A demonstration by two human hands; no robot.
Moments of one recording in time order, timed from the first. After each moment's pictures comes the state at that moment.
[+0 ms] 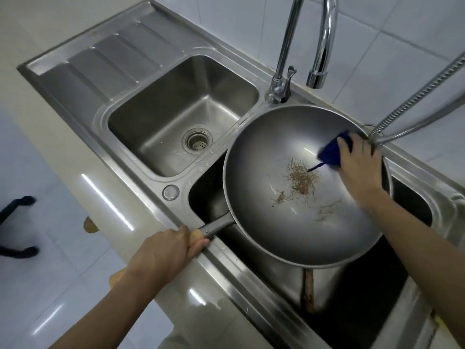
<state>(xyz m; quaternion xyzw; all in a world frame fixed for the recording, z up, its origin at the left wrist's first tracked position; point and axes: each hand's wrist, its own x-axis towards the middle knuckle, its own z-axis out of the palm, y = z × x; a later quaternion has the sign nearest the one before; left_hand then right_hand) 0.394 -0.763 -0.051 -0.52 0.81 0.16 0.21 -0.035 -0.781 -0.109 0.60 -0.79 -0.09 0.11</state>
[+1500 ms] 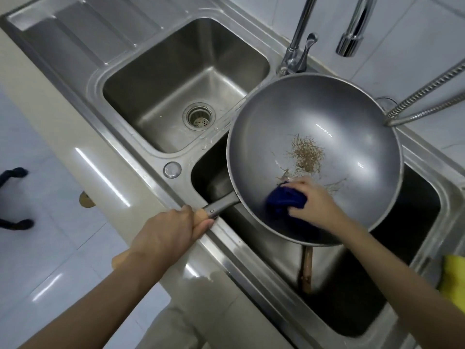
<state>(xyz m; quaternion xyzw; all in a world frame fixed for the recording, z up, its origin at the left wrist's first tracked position) 0.396 -0.759 -0.060 -0.51 0.83 0.15 0.17 0.068 -0.722 -0.134 0.63 -0.70 0.09 -0.33</state>
